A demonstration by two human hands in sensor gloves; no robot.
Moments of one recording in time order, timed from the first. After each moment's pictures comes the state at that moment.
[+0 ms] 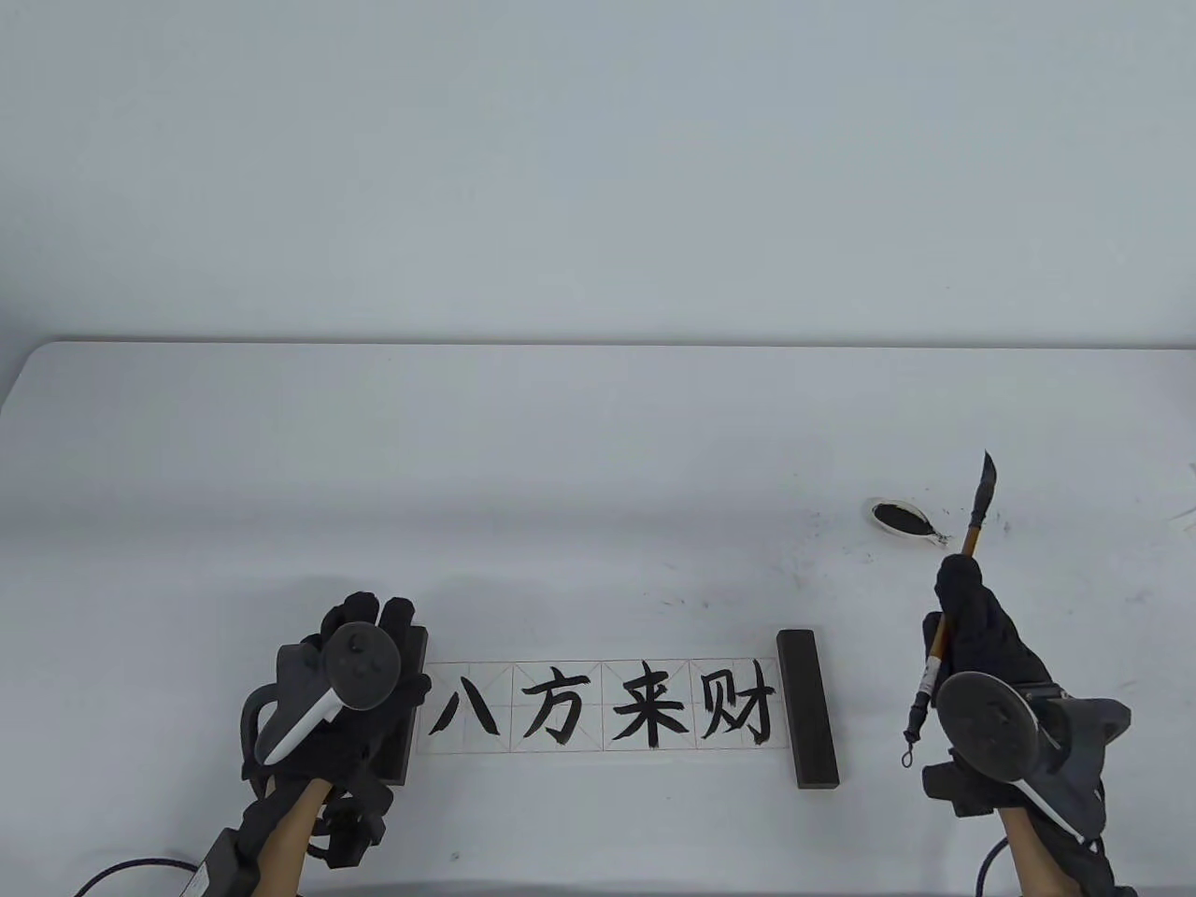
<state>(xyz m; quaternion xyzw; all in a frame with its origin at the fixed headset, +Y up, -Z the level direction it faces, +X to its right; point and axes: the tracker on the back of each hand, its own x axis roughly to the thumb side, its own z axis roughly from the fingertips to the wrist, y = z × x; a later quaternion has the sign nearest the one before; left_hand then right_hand) -0.248 -0.723 -0.295 -0.13 0.02 0.12 0.98 0.269 -0.600 -0.254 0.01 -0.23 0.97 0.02</state>
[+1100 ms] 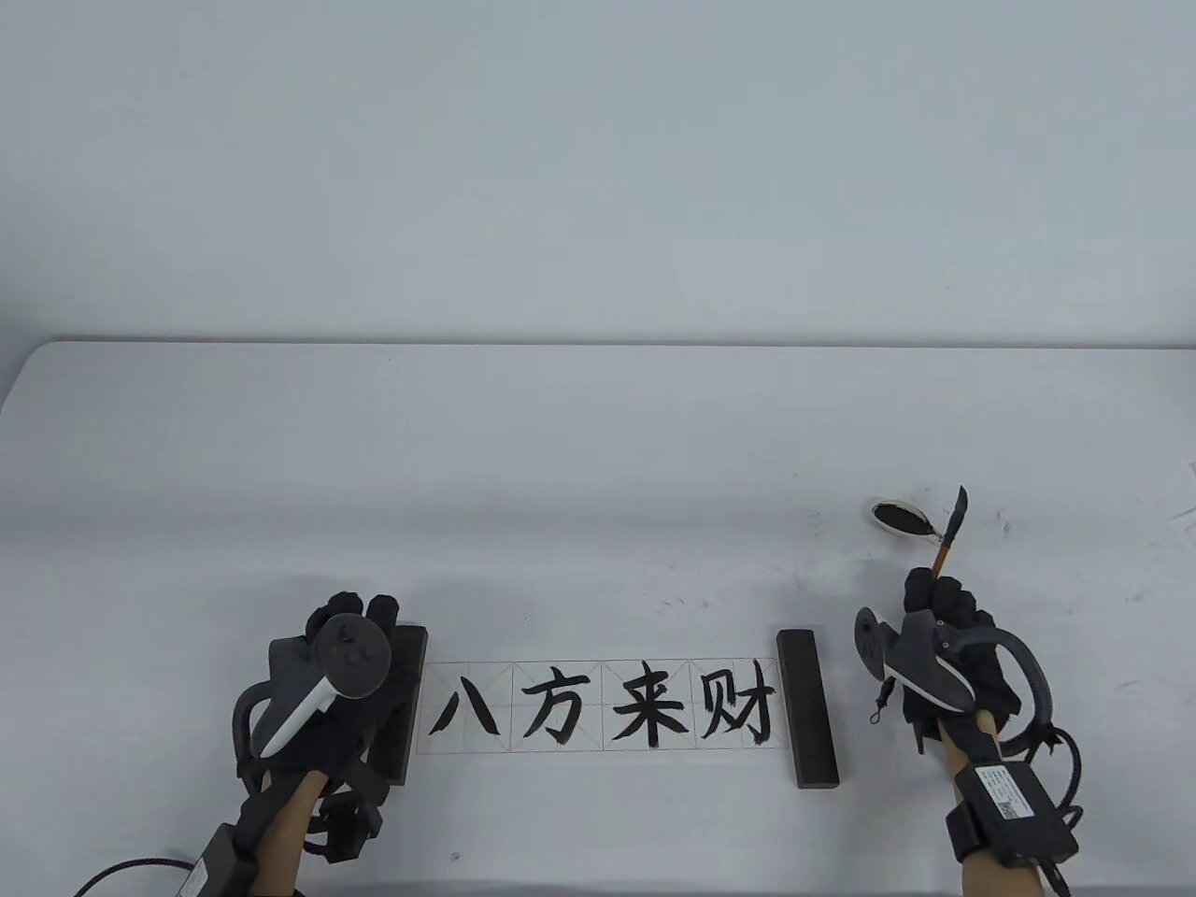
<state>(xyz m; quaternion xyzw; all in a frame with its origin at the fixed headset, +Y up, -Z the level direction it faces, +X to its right) -0.257 -0.727 -0.302 -0.15 0.04 0.13 0.98 0.289 -0.750 -0.363 -0.04 0.03 0.96 -0.26</state>
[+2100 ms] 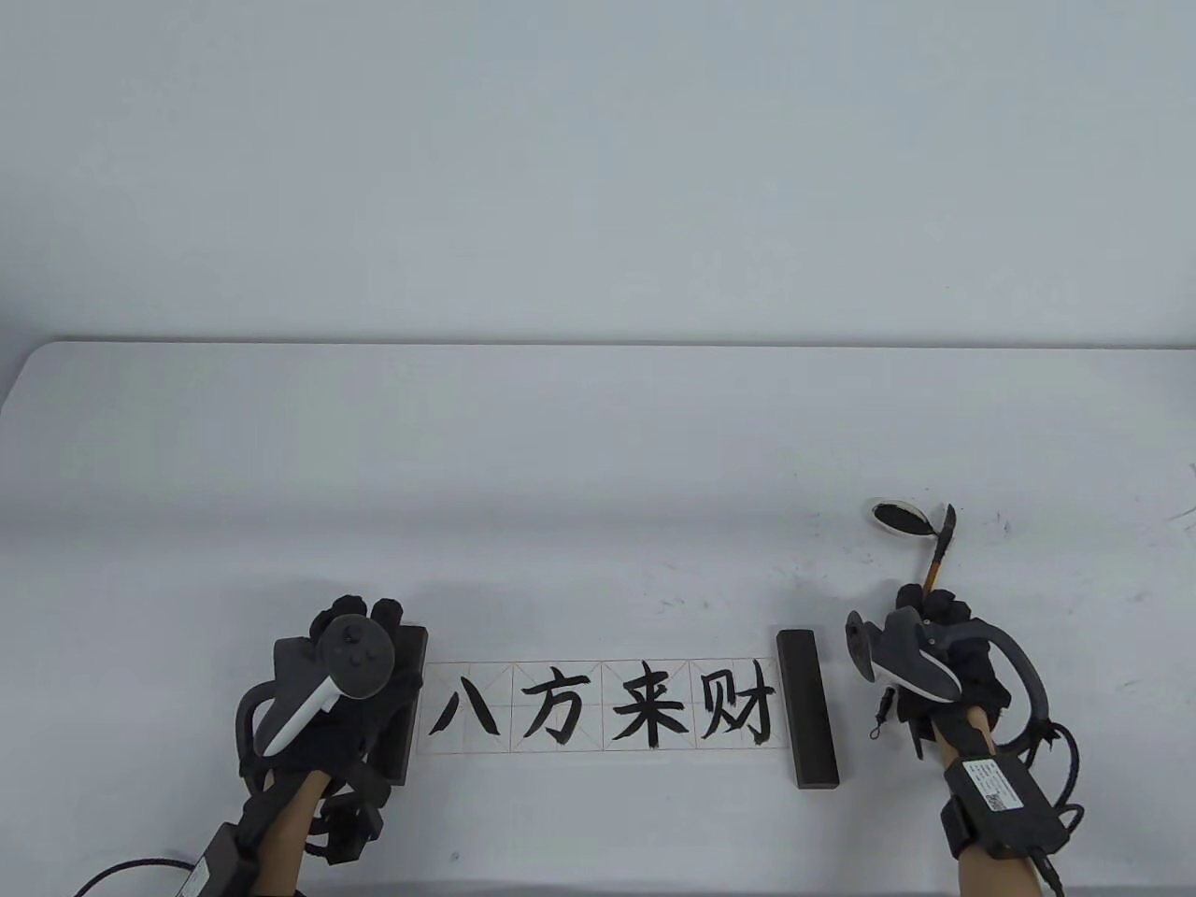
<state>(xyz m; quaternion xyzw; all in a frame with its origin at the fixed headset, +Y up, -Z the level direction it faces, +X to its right) -0.255 -0.726 -0.300 -0.16 0.04 0.12 0.98 0.286 -0.764 -0.369 -0.03 0.09 0.95 -0.30</state>
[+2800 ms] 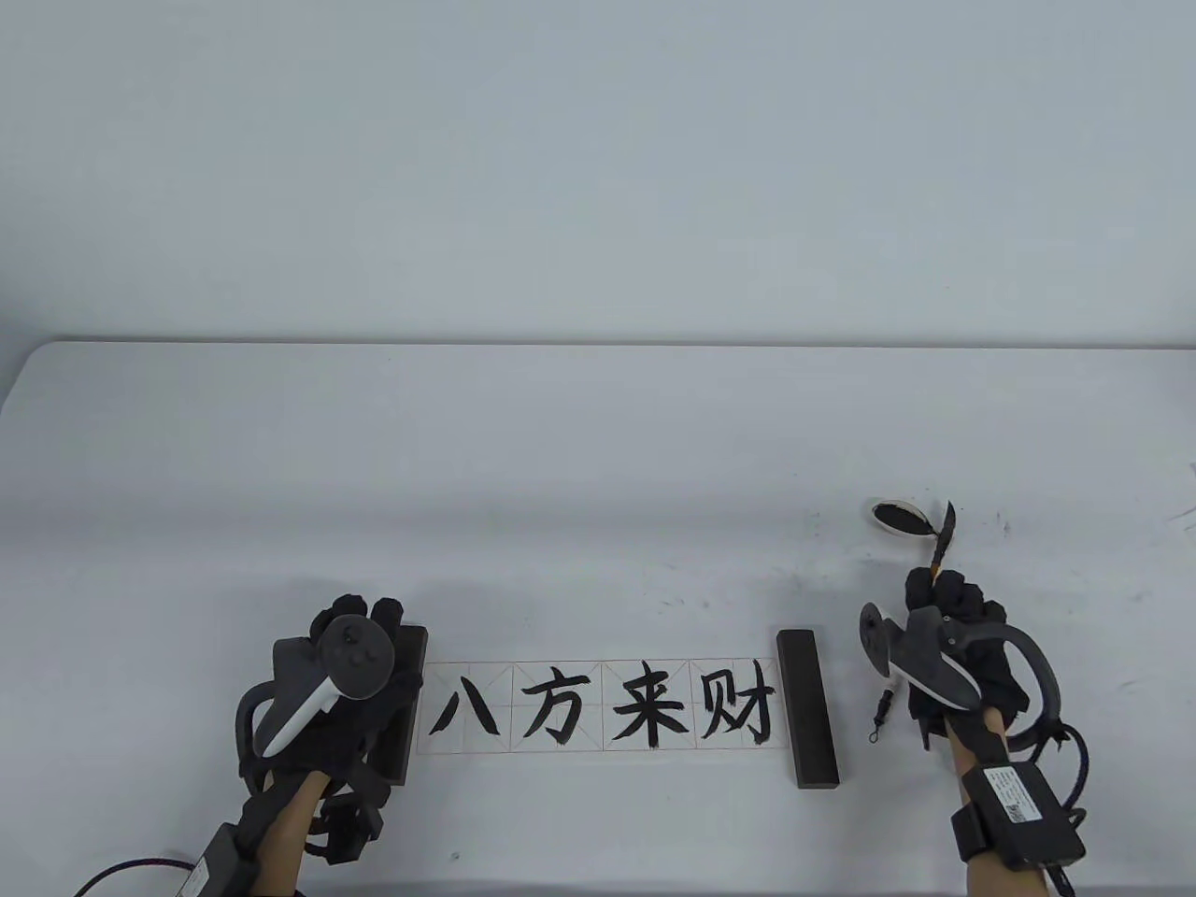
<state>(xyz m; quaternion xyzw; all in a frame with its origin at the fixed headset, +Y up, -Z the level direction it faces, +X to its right) -0.254 -0.725 -0.300 -0.15 0.04 0.13 0.98 0.292 -0.730 -0.360 -0.06 -0.02 0.97 -0.25</state>
